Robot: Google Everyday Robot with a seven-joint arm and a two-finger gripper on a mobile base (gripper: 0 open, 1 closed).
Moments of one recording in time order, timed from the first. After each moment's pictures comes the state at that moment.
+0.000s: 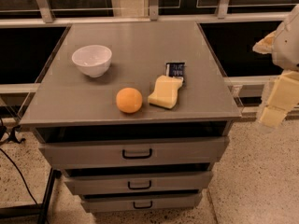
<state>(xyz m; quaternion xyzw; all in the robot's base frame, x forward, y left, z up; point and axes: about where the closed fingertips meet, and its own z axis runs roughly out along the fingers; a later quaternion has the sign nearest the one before) 0.438 -0.217 0.976 -0.60 0.78 -0.03 0.16</state>
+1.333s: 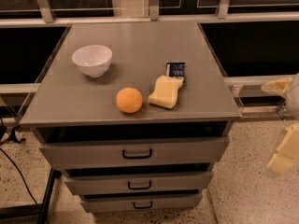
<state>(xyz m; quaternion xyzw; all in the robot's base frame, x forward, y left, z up) 0.390 -0.233 0.918 -0.58 0.80 0.02 0.19</state>
